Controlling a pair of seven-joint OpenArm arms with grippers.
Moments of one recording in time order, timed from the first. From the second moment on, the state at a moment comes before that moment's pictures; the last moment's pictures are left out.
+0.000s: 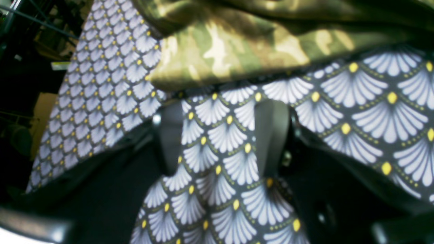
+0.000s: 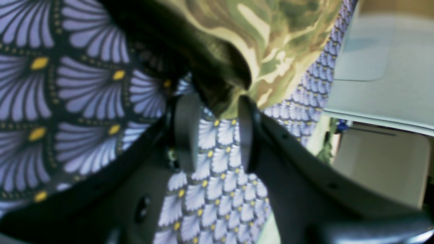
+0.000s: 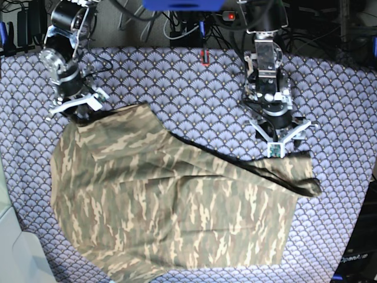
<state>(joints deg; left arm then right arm) 1.1 8.1 -14.7 77.8 34.0 4.3 14.4 -14.9 -4.4 28.1 93.9 -82.6 26.8 15.5</state>
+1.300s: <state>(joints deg) 1.1 8.1 -14.7 77.7 34.0 4.3 14.8 -18.6 -6.2 21.1 91.8 -85.6 16.0 15.3</state>
